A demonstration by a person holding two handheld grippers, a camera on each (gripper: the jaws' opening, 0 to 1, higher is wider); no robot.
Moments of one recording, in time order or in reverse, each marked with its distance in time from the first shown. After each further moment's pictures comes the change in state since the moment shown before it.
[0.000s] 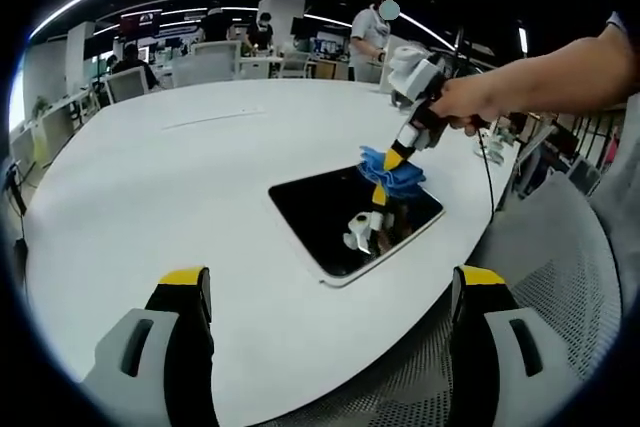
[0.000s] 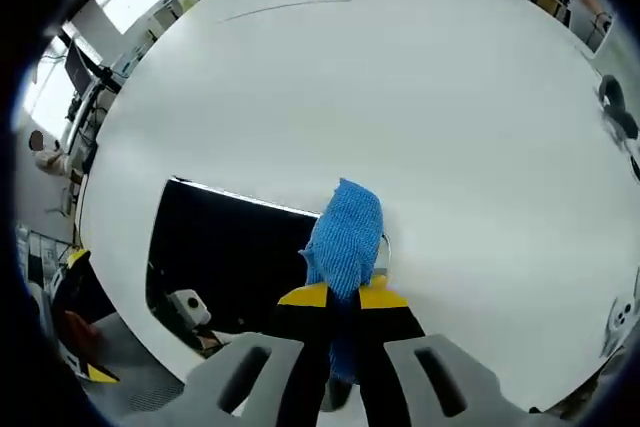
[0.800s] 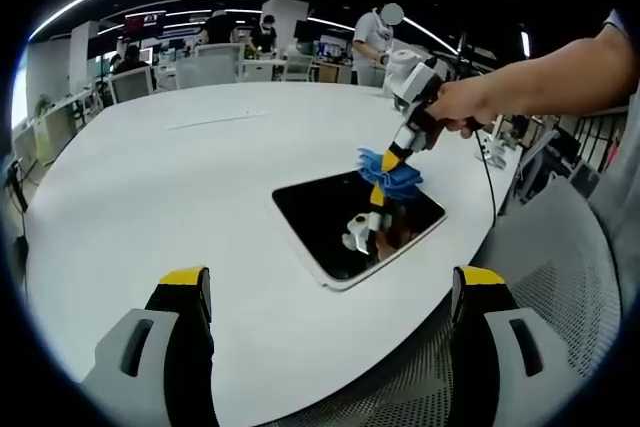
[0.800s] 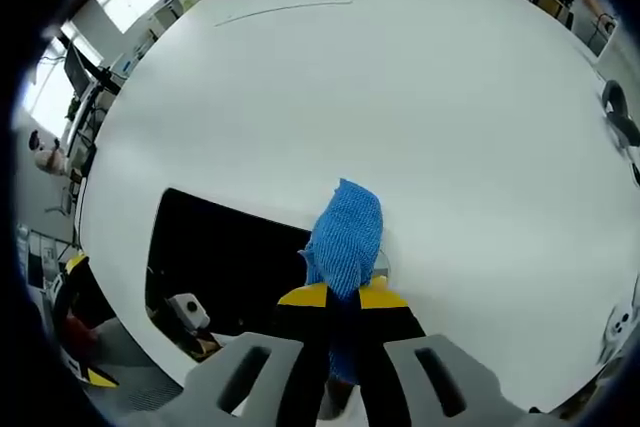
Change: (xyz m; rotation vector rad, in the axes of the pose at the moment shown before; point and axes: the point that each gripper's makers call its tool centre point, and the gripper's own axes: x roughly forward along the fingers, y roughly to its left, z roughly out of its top) left arm -0.001 0.003 0.003 -0.010 -0.015 0.010; right arm -0.001 0.001 0.005 -0.007 -0.002 0.006
